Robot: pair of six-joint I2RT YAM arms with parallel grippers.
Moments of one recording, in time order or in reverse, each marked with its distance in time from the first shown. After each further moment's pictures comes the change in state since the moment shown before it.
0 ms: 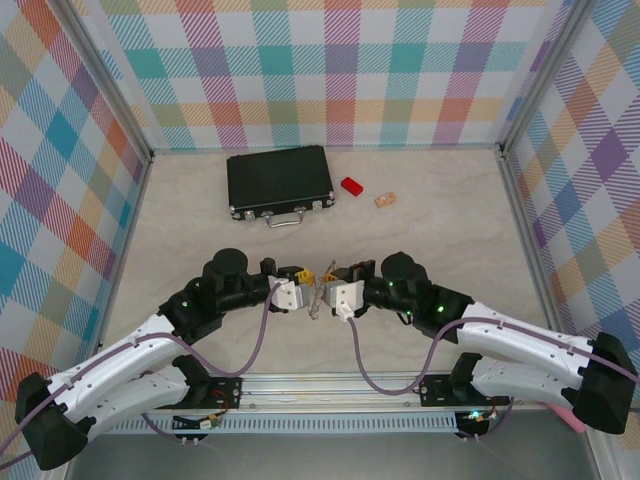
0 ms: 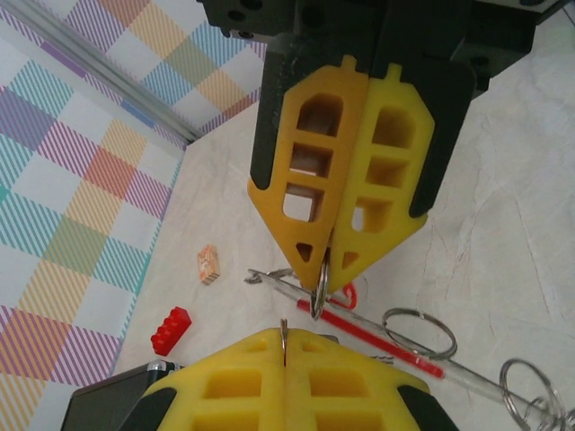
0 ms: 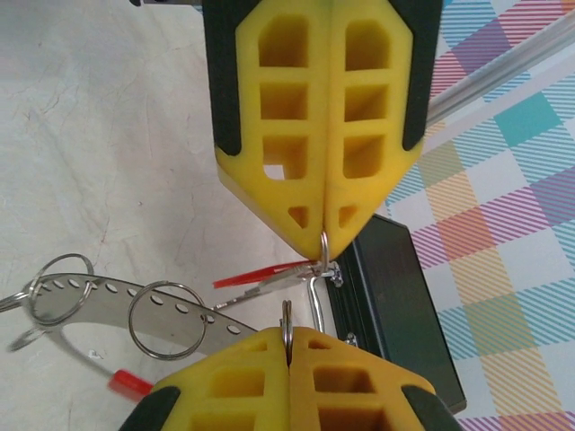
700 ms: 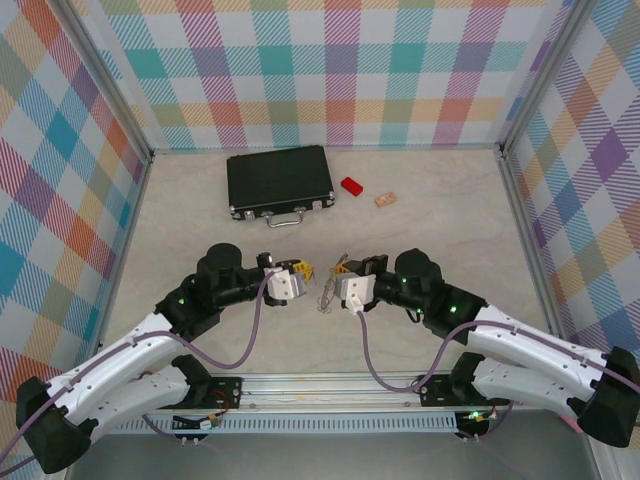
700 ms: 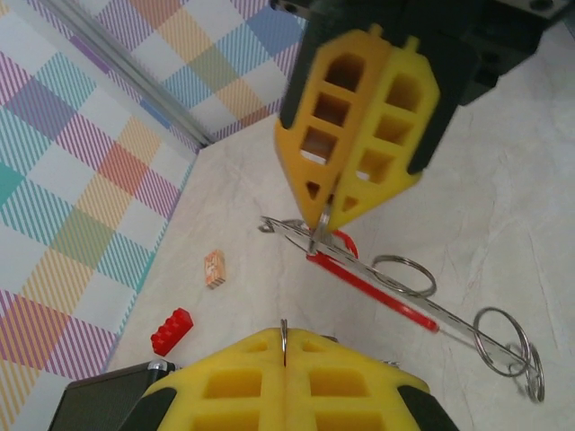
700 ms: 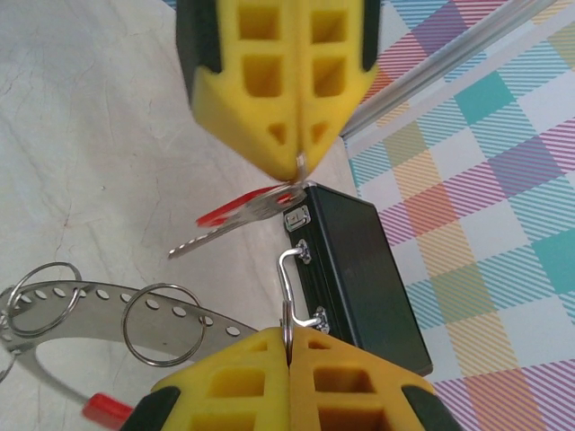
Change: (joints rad) left arm 0.040 0.001 0.014 0.024 0.036 -0.077; right arm -0.060 -0.083 0.000 -0.044 0.011 0.002
